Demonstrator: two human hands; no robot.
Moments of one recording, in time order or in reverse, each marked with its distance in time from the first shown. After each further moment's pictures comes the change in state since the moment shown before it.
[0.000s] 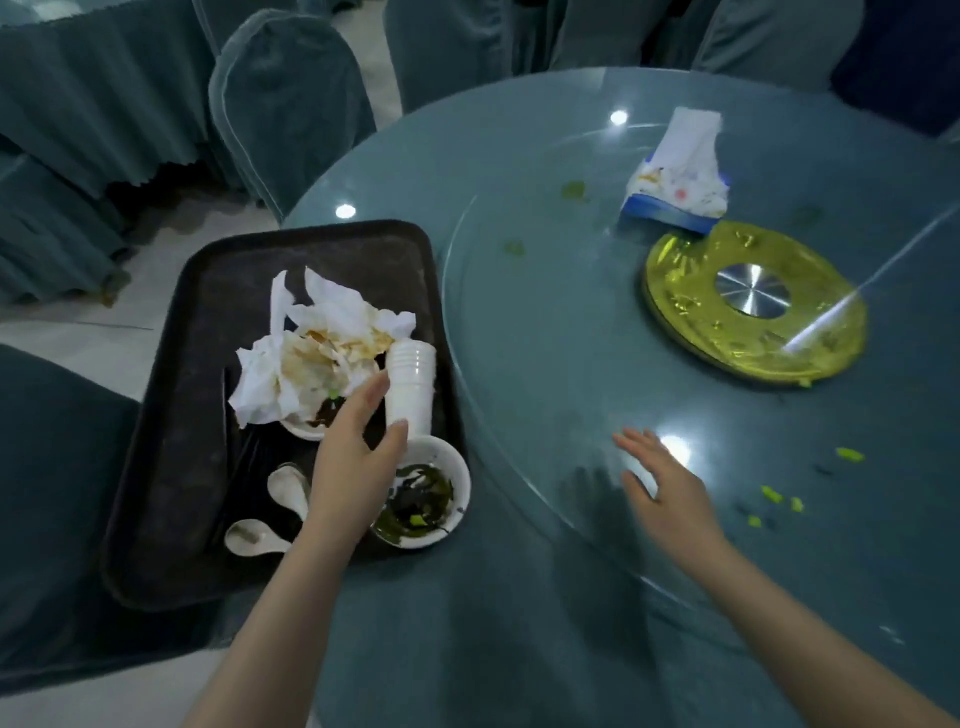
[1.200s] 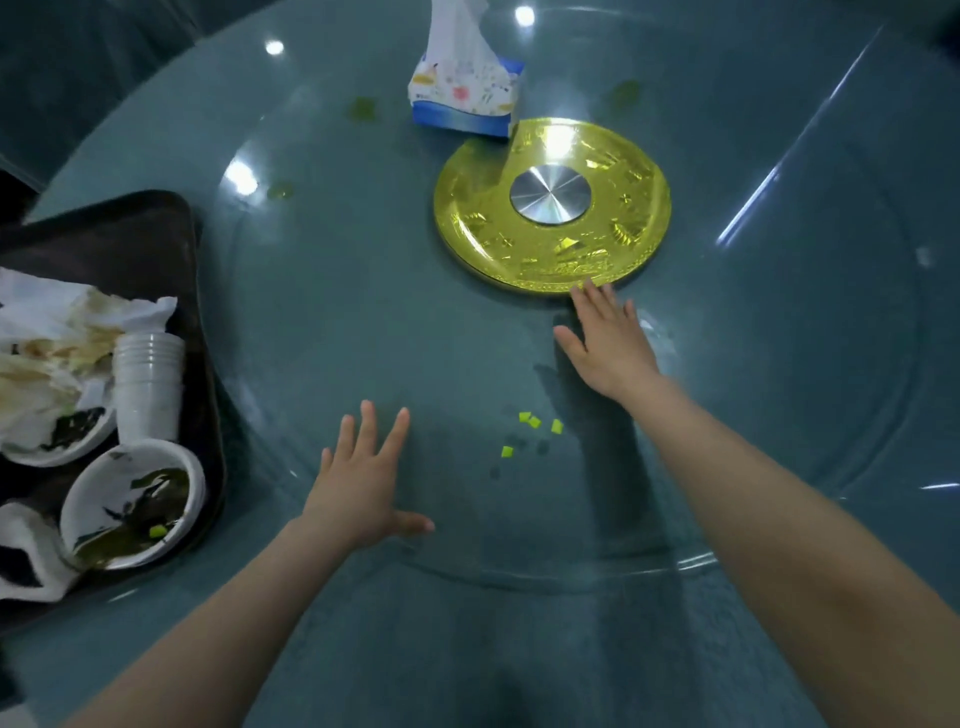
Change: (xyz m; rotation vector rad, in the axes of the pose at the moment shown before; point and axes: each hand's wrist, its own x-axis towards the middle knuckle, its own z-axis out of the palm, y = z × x) left_hand -0.061 0.036 0.243 1.136 -0.737 0.063; right_hand 0.093 0.207 -0.128 -0.407 -0.065 0.074
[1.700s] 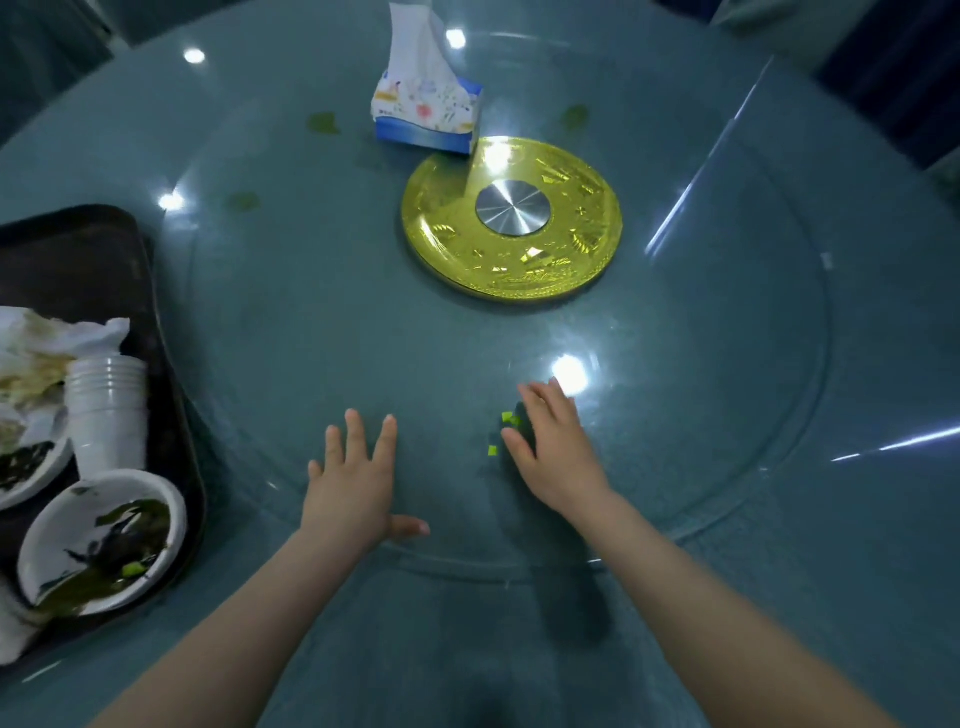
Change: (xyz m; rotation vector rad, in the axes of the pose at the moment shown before) left_hand 0.000 0.001 -0.007 0.090 0.007 0.022; right_hand -0.117 -0.076 0.034 0.268 0.112 0.054
